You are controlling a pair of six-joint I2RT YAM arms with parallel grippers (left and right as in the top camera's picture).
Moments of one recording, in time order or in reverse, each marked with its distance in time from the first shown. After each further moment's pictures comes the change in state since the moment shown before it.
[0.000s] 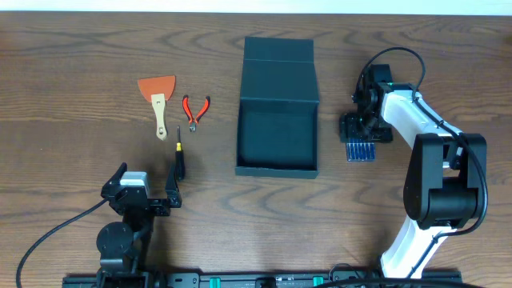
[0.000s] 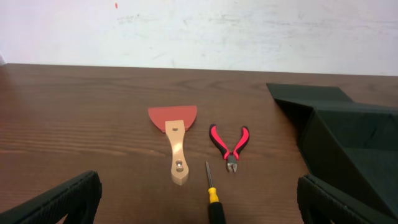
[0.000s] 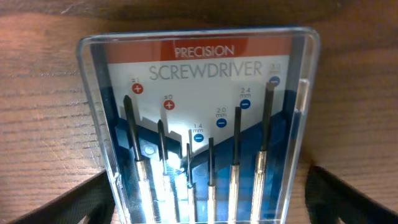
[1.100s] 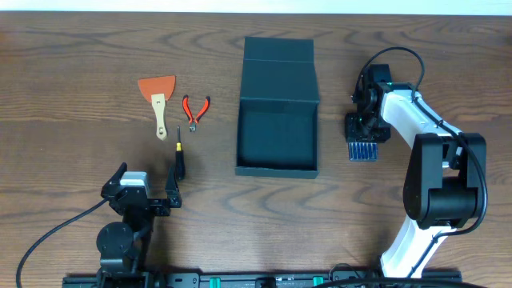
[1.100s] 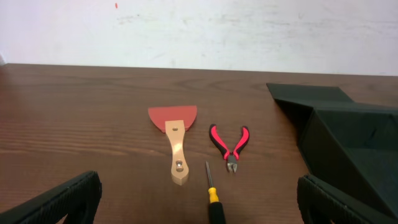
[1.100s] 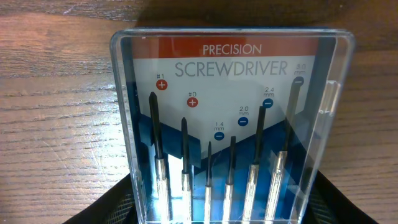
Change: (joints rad) left arm 0.000 0.000 0.000 0.000 0.000 0.000; right arm 0.001 0.002 0.003 -0.011 0.001 0.000
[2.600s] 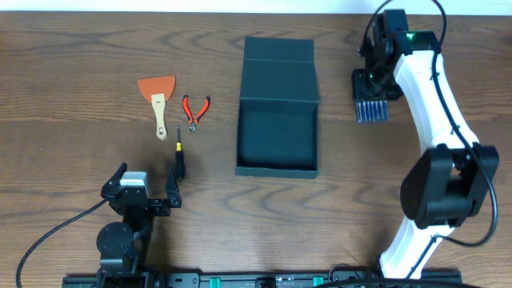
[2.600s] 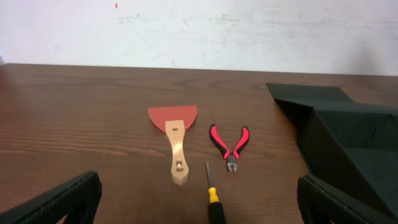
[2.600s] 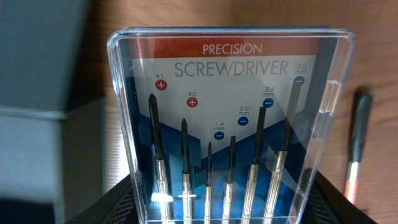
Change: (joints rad) left arm 0.000 0.000 0.000 0.000 0.000 0.000; right arm 0.048 -0.029 0.521 -0.377 0.003 -0.065
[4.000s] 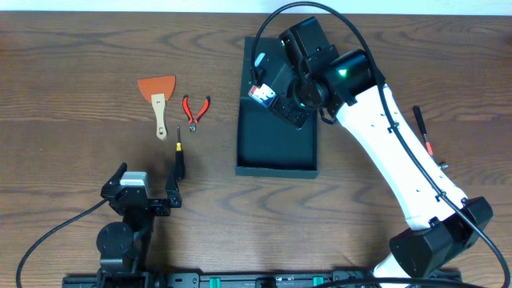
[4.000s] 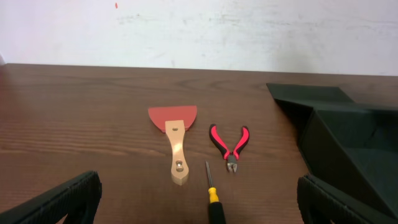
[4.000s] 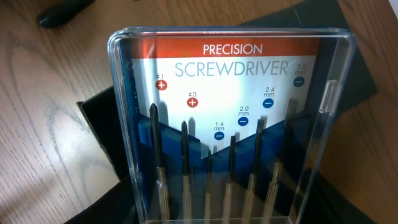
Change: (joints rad) left arm 0.000 0.000 0.000 0.000 0.000 0.000; right arm 0.452 -0.196 0.022 -0.008 -0.153 -0.482
